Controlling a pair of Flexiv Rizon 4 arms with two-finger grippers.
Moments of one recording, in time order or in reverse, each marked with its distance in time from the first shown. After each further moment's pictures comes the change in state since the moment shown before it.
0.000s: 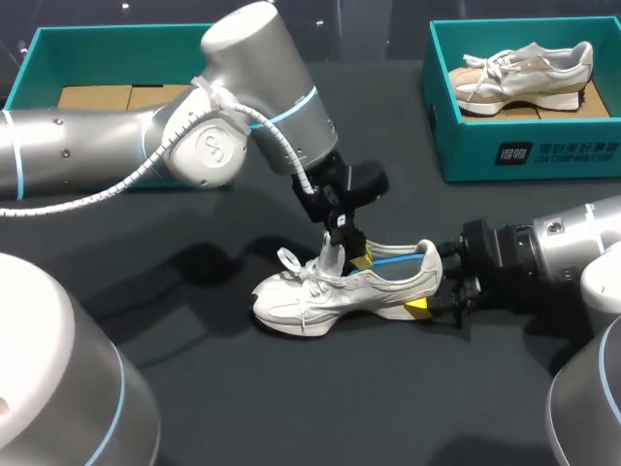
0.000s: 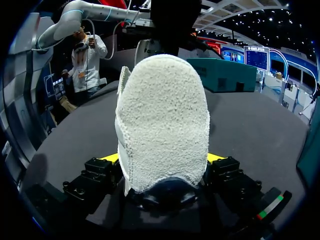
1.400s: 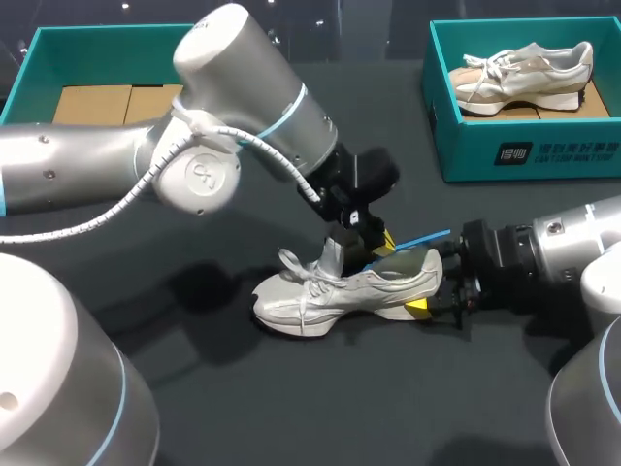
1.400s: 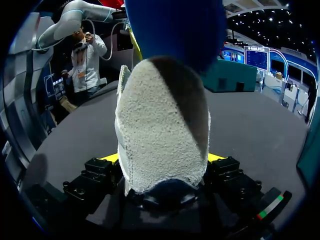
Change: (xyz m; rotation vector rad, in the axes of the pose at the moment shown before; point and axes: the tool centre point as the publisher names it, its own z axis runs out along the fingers) left arm 0.012 -0.044 -0.017 0.140 -0.170 0.042; right arm 0.000 0.000 0.000 0.000 0.000 0.000
